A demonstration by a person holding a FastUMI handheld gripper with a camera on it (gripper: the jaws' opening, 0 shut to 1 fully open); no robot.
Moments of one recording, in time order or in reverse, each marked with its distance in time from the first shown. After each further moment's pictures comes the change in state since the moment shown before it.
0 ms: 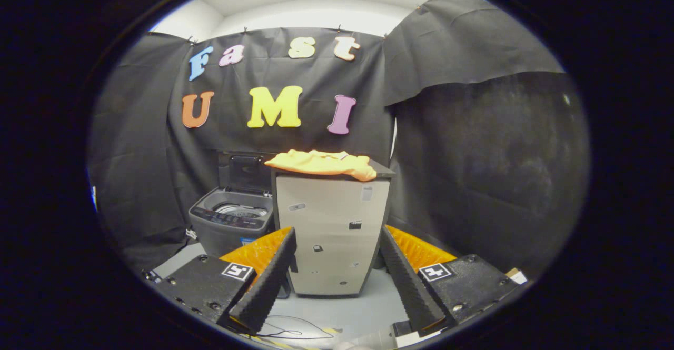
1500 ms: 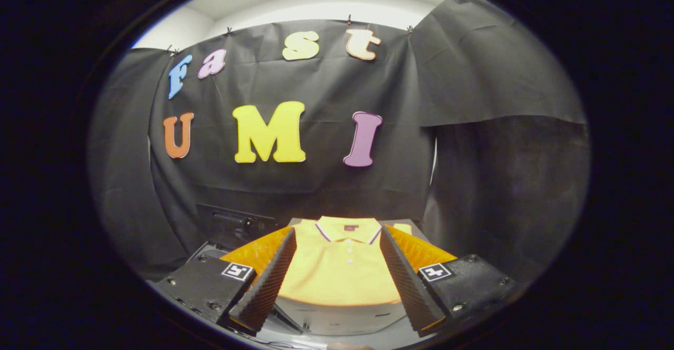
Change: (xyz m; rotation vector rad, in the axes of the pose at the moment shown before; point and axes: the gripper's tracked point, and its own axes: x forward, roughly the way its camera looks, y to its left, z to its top) arm 0.313 0.054 0.234 0.027 0.000 0.094
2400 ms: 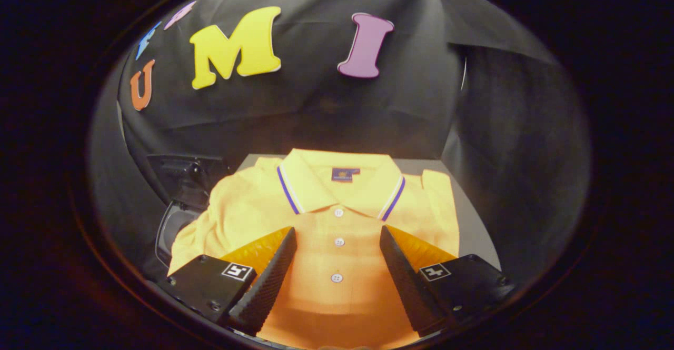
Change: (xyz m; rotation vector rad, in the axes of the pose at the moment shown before) arm 0.170 -0.023 -0.120 0.016 0.532 -0.047
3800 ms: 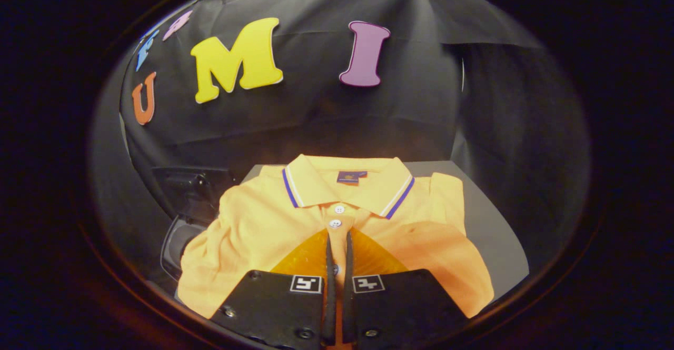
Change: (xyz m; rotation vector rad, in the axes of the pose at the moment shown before) arm -0.001 0.017 0.016 0.075 -0.176 0.054
